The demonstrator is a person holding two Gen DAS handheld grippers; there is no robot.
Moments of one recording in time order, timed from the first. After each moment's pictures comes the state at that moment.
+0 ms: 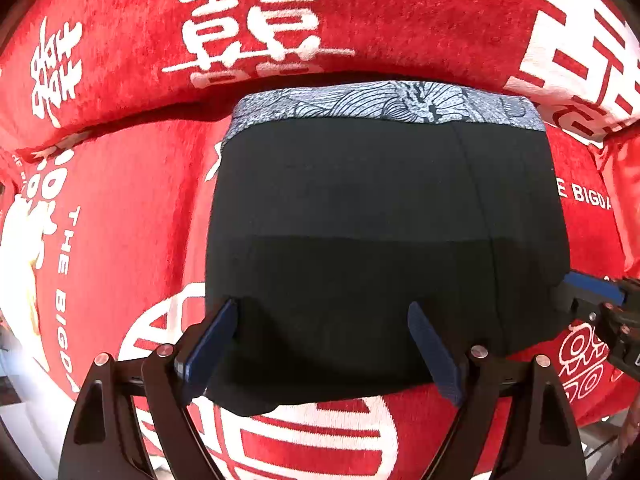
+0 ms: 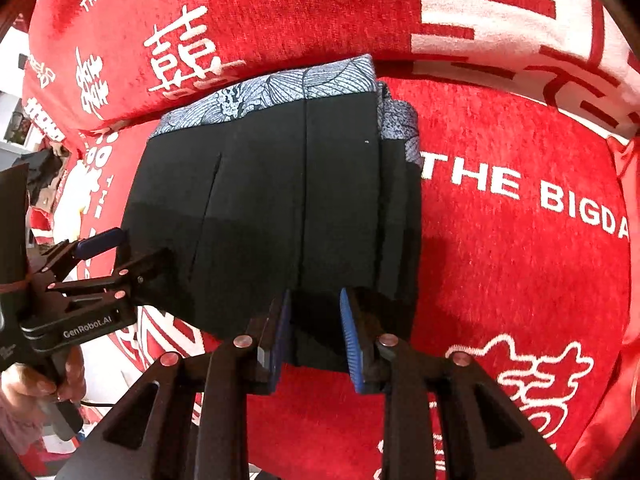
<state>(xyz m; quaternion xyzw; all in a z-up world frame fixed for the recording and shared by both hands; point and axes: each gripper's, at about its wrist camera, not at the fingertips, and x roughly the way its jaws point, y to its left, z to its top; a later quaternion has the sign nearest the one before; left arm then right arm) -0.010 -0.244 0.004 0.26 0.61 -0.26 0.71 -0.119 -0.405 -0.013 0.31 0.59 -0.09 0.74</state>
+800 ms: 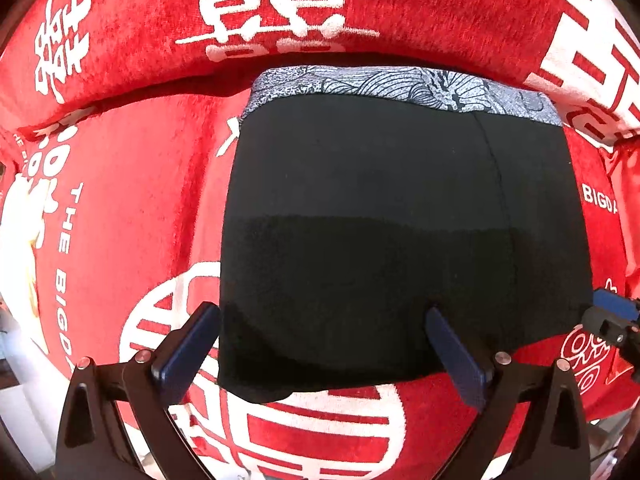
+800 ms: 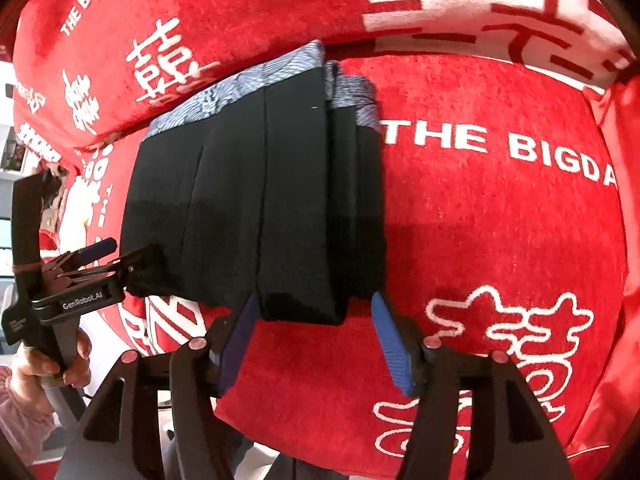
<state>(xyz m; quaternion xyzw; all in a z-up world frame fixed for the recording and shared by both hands) 0.008 -0.234 -0.003 0.25 0.64 -0.24 0.69 -0.147 -0.421 -0.011 0.36 0.60 -0.11 0.71</state>
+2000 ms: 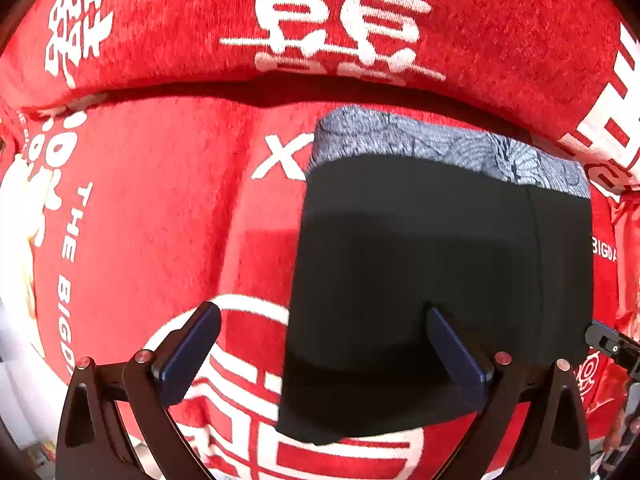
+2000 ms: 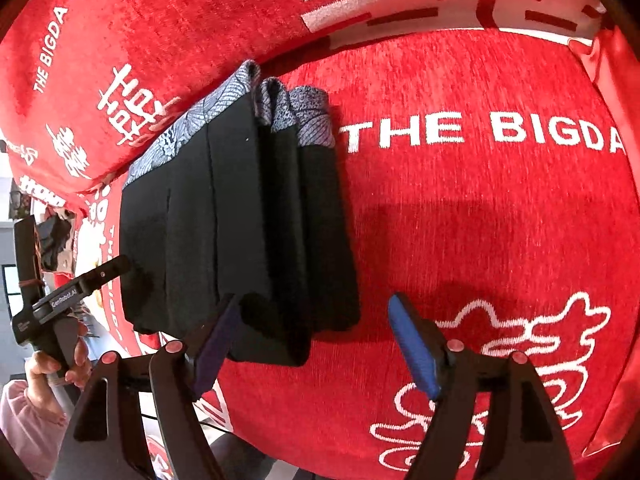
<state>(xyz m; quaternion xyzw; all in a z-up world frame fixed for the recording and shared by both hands) 0.082 -0.215 -0.008 0.21 0.65 -0.22 0.70 -0.145 -0.457 -0.036 0.43 0.57 -0.11 0.69</state>
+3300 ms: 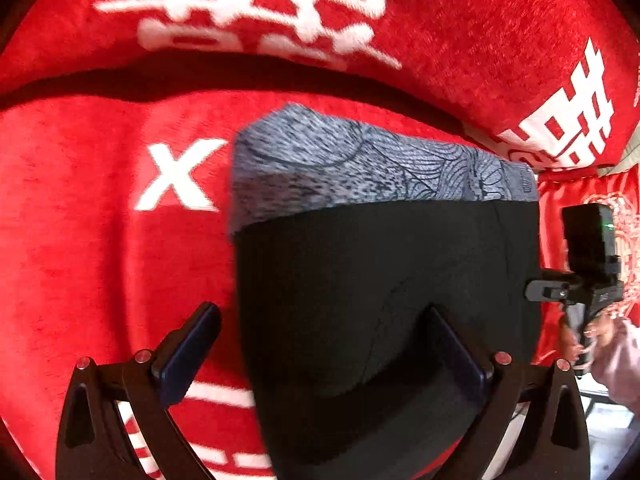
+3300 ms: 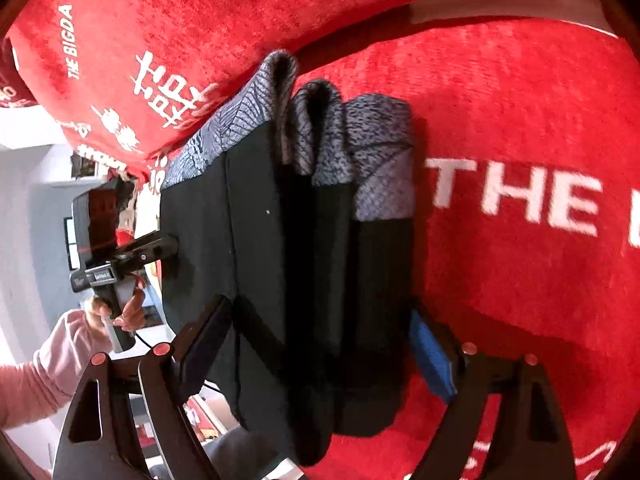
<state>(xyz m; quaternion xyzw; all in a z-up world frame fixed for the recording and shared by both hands) 0.134 -0.229 -0.076 0.10 0.70 -0.40 0.58 -0.089 -0.483 -0.089 0.48 0.56 0.06 0.67</state>
